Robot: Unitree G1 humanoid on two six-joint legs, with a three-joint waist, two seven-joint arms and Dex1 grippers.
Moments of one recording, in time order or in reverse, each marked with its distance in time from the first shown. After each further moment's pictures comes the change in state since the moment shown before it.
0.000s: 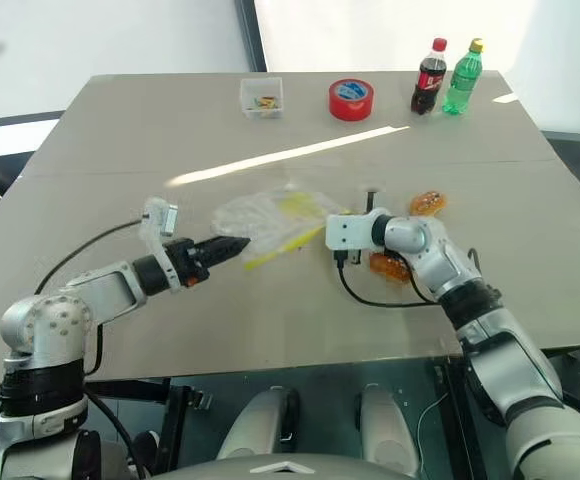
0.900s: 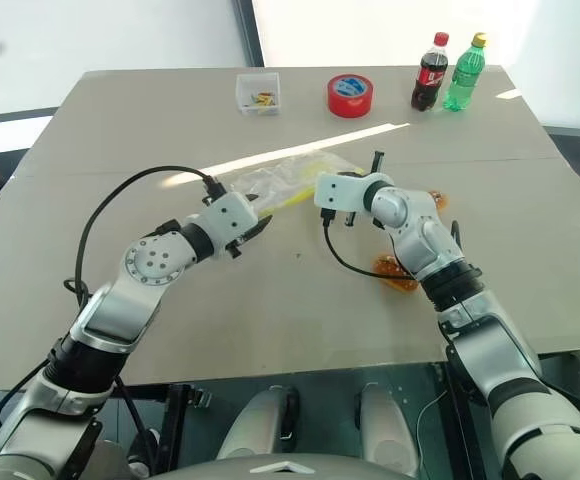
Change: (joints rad) left arm -0.137 0.078 -0.509 0.017 0.981 -0.672 -0.055; right arm -0.082 0.082 -0.018 -0.093 -0.161 0.343 -0.121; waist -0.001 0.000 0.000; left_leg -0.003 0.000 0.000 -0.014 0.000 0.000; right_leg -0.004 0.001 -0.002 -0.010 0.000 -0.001
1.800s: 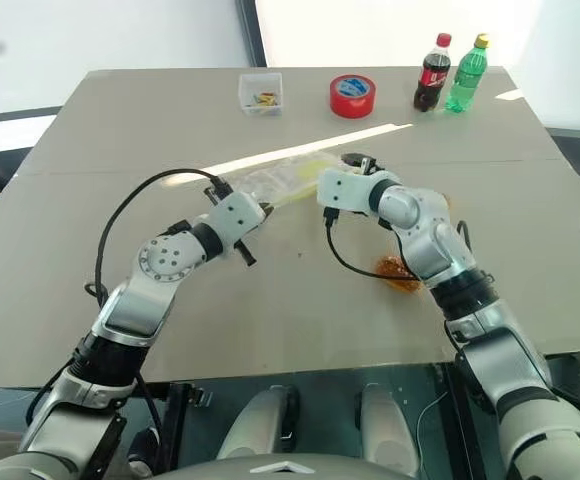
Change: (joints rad) left arm -0.007 -0.128 0.063 0.081 0.005 -0.014 -0.047; right arm 0.084 -0.038 -0.058 -0.201 0.092 0.085 0.095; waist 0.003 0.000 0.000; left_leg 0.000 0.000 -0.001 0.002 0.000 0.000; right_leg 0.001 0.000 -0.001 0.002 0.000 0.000
